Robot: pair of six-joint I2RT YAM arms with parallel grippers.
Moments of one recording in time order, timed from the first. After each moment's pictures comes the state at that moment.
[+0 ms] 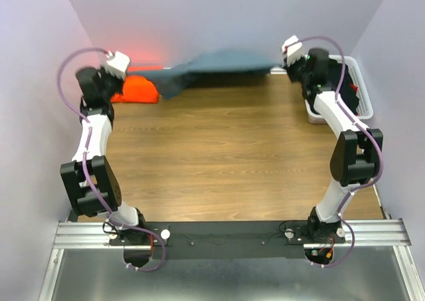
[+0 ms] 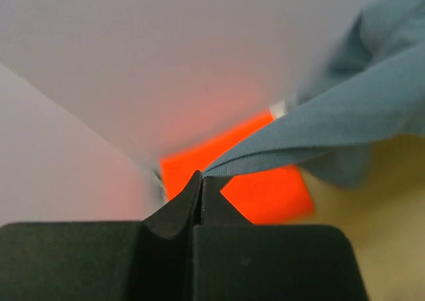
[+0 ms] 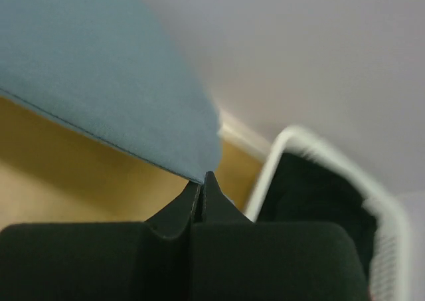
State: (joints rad) left arm 0.25 1.53 1.27 0.23 0.46 0.42; right arm 0.09 1.82 1.57 0.06 -0.19 -0.53
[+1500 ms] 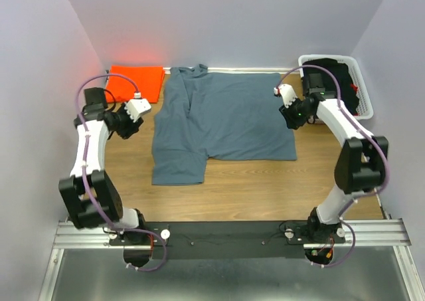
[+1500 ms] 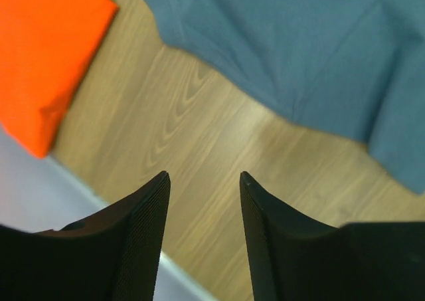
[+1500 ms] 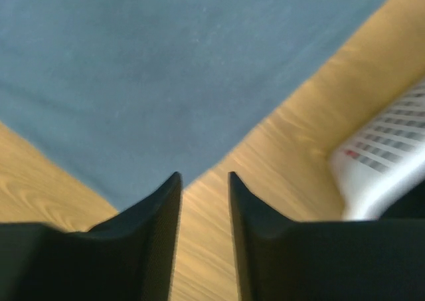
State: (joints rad) left arm 0.29 1.39 1.18 -0.79 0.61 1.15; right arm 0.08 1.67 1.35 -0.74 -0.24 -0.71
